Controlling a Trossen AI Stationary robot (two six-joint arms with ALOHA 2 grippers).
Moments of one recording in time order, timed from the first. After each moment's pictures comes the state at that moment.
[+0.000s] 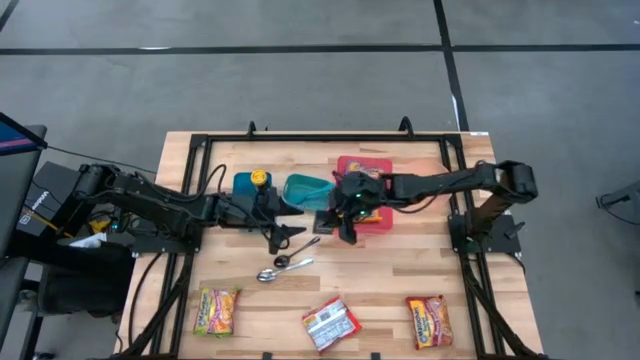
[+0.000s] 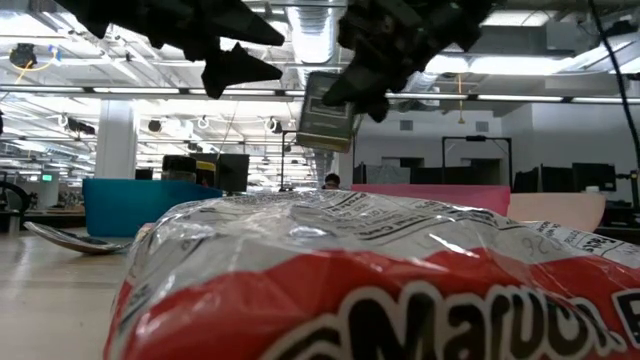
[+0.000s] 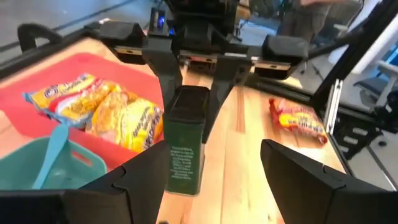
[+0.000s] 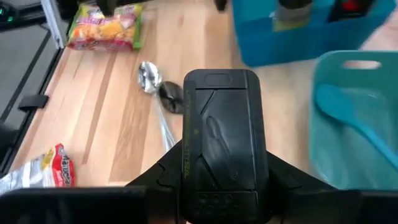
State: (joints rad) left arm -0.14 1.20 0.60 0.32 -0.21 -0.32; right arm -0.05 1.62 1.09 -0.15 -0.20 0.12
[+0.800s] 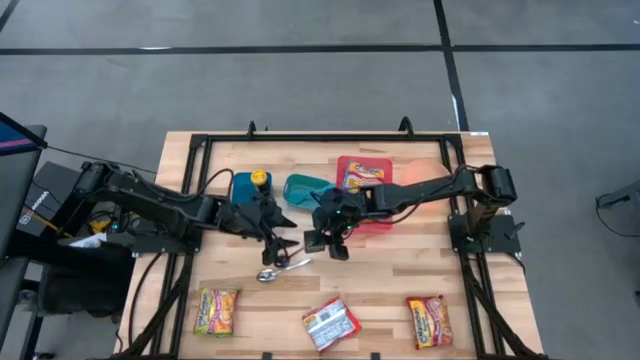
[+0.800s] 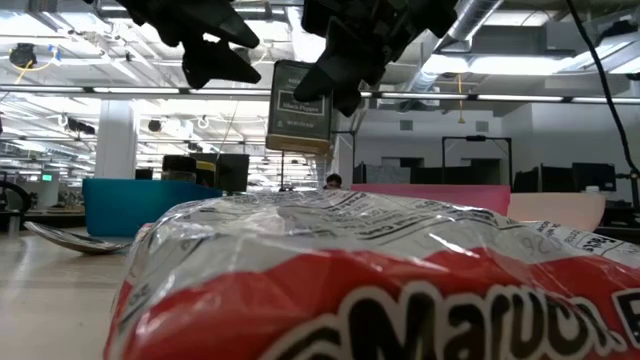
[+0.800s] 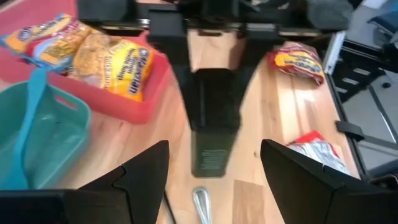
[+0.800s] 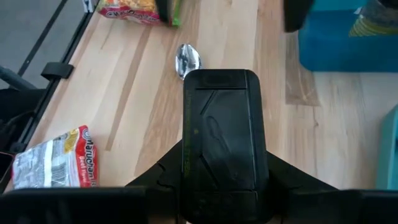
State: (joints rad) left arm -0.22 1.20 0.76 -0.09 -0.20 -0.38; right arm 0.04 1.79 1.30 -0.28 -0.23 0.03
